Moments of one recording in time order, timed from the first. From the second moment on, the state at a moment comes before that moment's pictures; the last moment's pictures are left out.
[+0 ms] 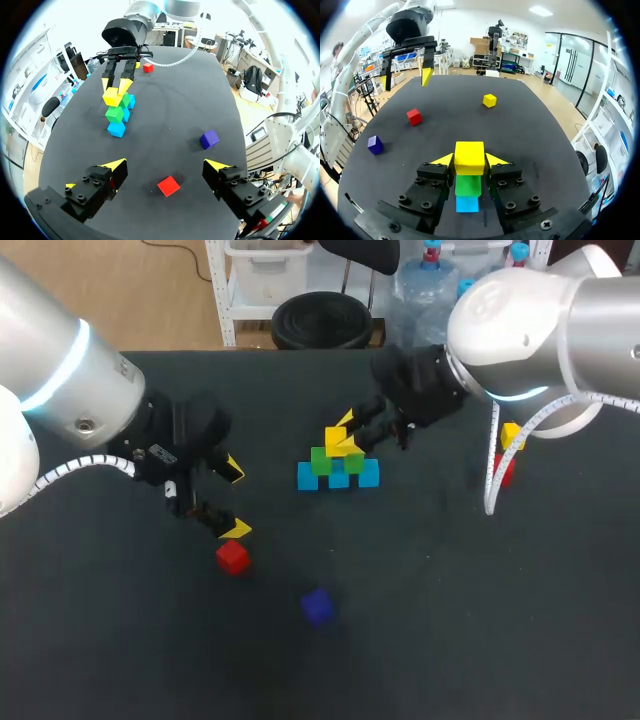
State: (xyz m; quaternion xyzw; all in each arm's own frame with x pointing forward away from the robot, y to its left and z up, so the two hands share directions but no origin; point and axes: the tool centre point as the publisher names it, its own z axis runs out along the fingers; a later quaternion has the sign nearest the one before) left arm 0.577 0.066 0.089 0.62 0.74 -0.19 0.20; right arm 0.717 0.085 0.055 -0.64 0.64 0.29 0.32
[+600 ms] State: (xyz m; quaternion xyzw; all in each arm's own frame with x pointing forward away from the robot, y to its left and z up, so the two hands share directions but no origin) left arm 0.577 0.066 0.089 0.62 0.74 -0.19 0.20; right arm 0.720 0.084 0.053 -0.64 0.64 0.29 0.31
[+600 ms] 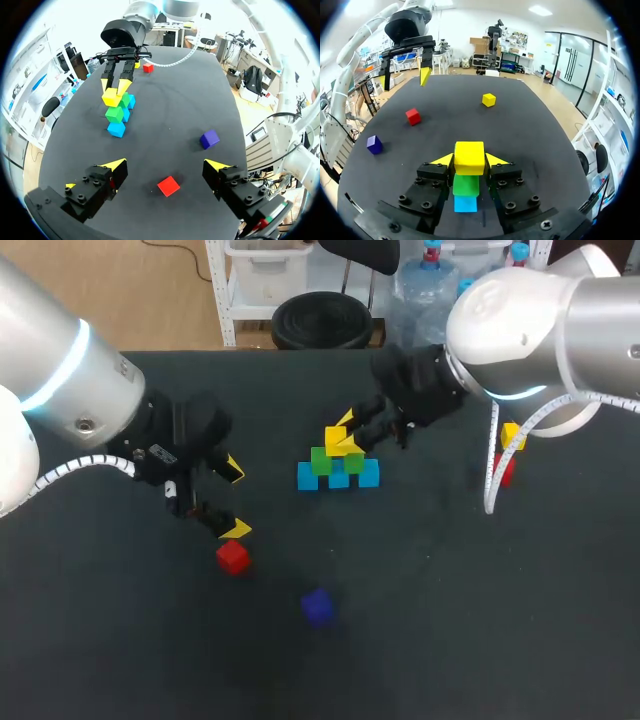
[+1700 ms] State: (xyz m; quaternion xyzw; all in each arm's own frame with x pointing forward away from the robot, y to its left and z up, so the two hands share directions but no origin) left arm 0.577 0.066 0.089 0.62 0.74 -0.19 0.20; right arm 0.722 0.085 0.051 -0.64 0.64 0.30 0.31
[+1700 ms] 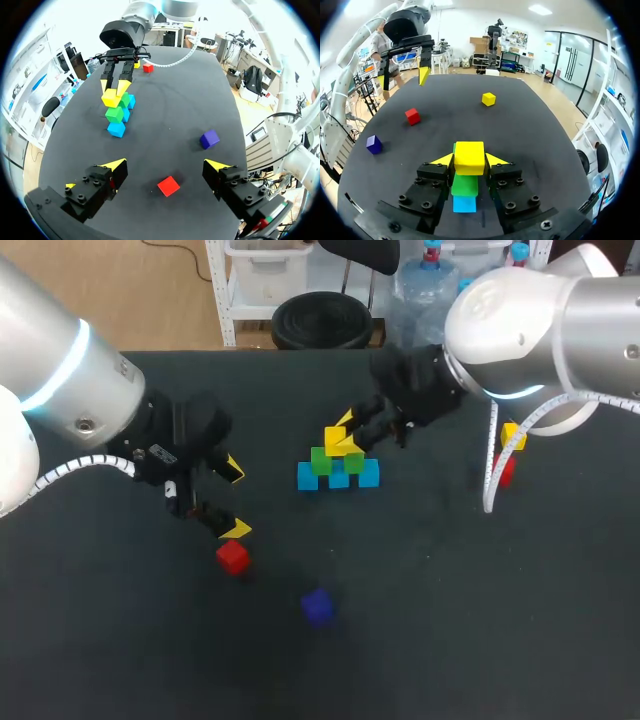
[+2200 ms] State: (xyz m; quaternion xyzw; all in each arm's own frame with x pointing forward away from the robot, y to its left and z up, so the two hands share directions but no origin) left arm 0.577 0.066 0.089 0.62 0.74 -0.19 0.20; right arm 0.722 0.084 0.051 -0.64 0.64 0.30 0.31
